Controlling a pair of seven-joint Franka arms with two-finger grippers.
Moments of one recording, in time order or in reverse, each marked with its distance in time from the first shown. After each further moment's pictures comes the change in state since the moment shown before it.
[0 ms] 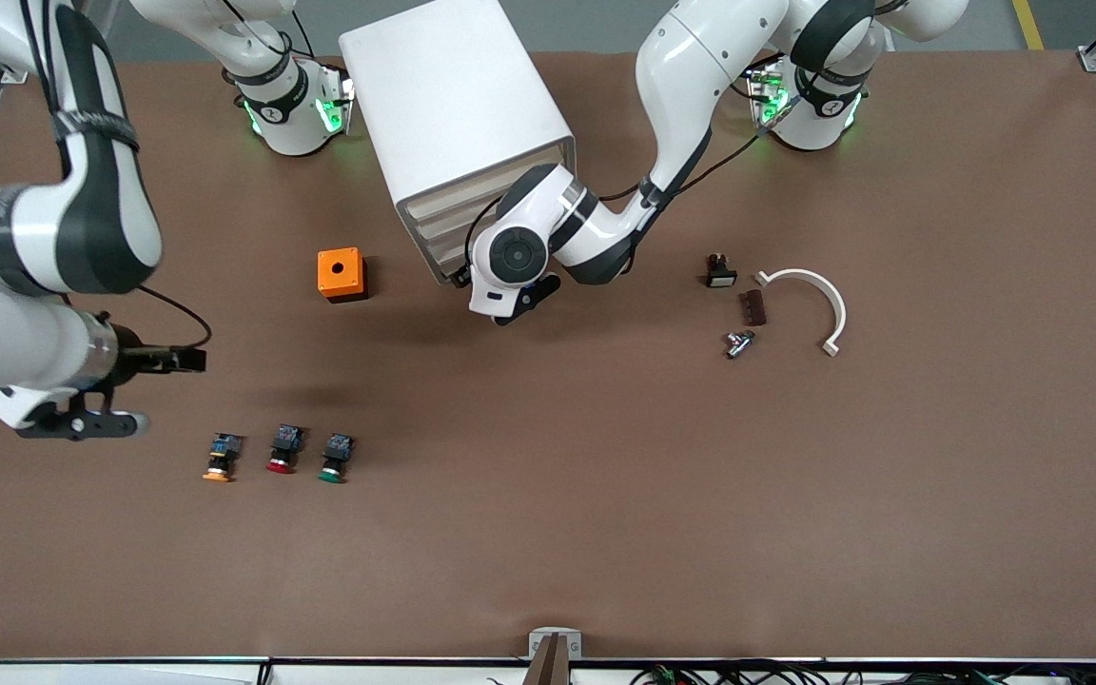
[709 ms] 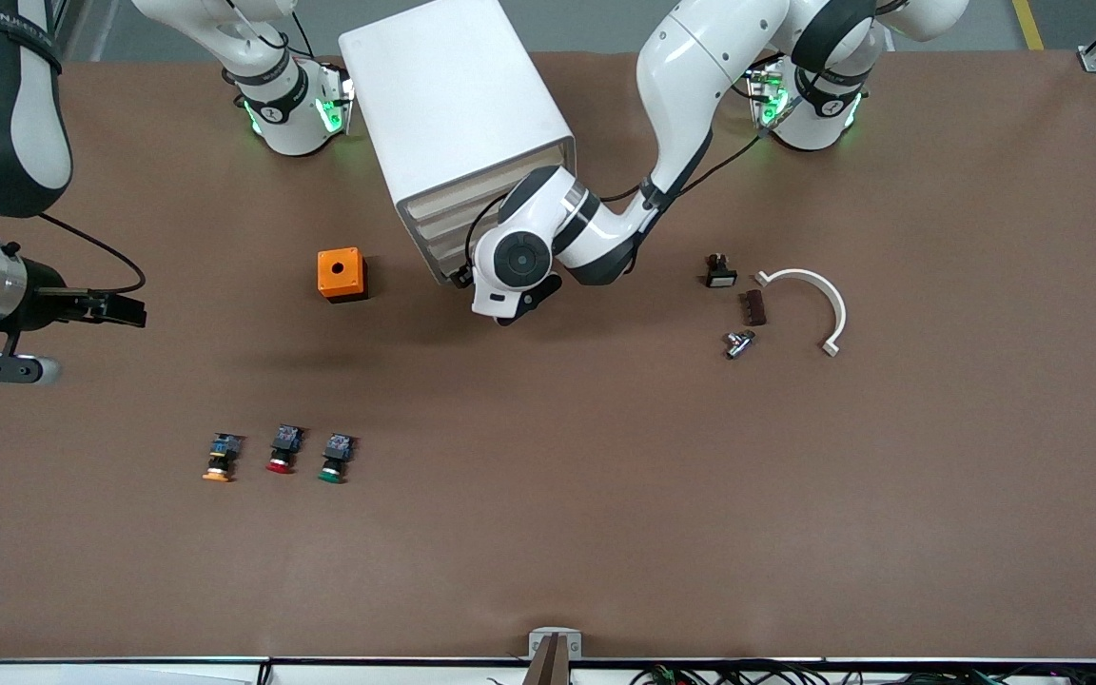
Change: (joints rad) left arm 0.010 -0.001 0.000 0.000 -0.009 0.001 0.000; right arm -0.064 -0.118 0.001 -0.043 0.028 -0.064 -0.001
